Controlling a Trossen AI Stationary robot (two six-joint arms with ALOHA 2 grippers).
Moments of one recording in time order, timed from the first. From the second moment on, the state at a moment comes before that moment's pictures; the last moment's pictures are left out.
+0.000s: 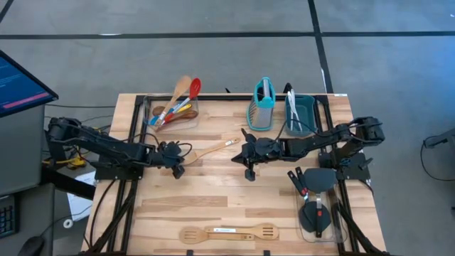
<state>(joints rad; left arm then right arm) -0.13 1.09 0.23 -0.13 -0.38 -0.70 0.05 1.61 0.77 0.35 0.05 0.12</state>
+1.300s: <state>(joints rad) -0.13 1.08 0.19 -0.17 -0.34 -0.74 -0.04 1.75 1.18 -0.20 0.05 -0.29</state>
